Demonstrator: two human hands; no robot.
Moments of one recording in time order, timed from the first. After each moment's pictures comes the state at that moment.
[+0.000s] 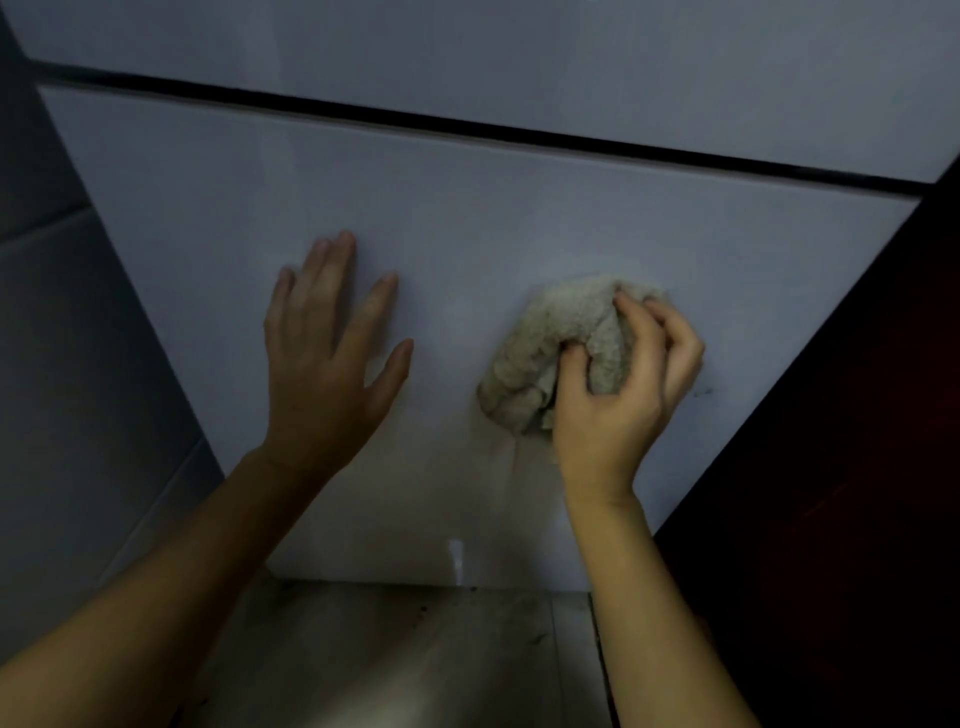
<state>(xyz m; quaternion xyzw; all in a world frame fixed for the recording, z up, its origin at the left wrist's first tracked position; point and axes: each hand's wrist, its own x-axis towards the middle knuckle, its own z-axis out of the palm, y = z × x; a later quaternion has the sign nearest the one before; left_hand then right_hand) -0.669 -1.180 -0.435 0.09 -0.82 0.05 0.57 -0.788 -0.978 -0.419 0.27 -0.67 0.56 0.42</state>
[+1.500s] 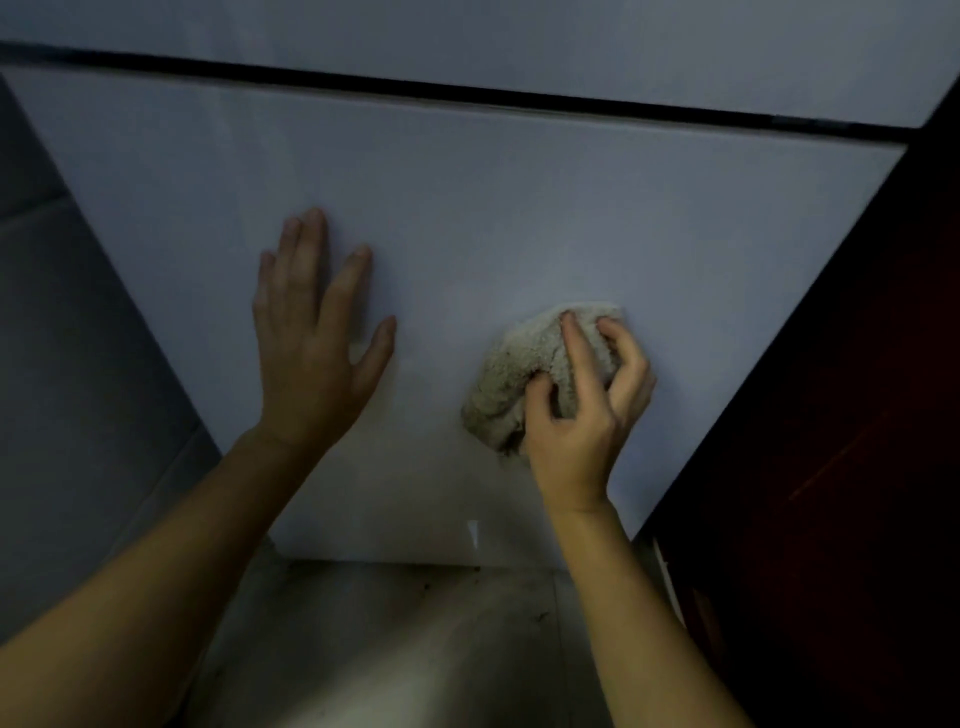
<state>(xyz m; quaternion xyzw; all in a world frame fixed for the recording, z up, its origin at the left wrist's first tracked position) -0.673 -1.175 -0.438 0.12 -0.83 0.03 0.55 -0.789 -0.969 -0.470 0.28 -0.72 0.48 0.42</state>
